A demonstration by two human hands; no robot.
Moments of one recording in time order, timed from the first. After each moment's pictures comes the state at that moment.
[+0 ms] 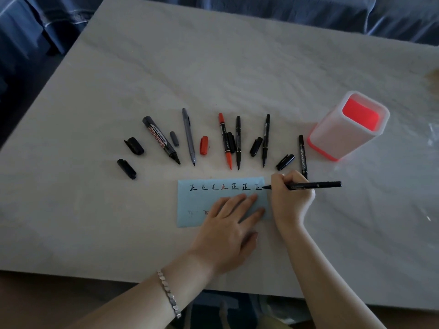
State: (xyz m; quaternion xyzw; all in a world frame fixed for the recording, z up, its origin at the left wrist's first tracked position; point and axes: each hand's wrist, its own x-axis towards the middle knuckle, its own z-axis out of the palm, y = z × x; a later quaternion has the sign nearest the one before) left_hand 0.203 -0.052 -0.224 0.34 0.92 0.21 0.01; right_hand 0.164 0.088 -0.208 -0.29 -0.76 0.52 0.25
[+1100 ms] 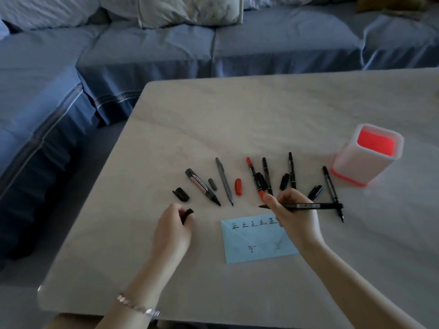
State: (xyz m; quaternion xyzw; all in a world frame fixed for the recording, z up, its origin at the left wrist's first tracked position) left_hand 0.131 -0.179 -0.164 -0.12 0.94 0.32 0.03; right_hand 0.155 0.038 -0.160 -0.17 -0.74 0.64 0.10
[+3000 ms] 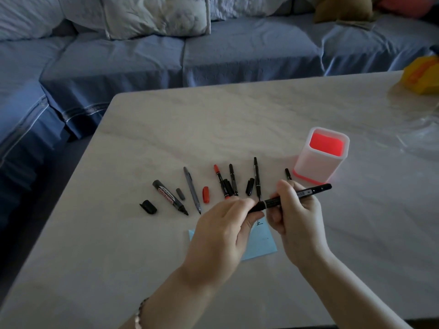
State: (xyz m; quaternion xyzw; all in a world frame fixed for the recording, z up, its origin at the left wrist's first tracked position) left_hand 0.171 -0.059 -0.087 0.33 0.84 0.39 -0.19; right_hand 0.186 0.063 -0.077 -0.21 -0.57 0.78 0.13
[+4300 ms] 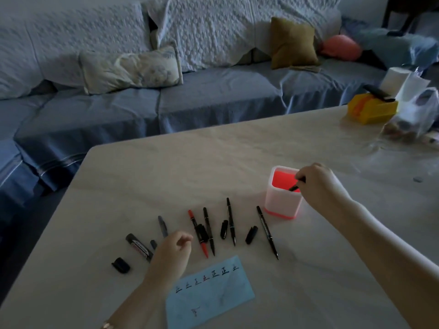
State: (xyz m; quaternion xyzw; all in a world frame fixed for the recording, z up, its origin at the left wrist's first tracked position) left_hand 0.096 -0.072 -0.133 0.09 0.93 0.34 0.12; right_hand 0.118 0.231 -0.066 -0.24 -0.94 0.21 0.08
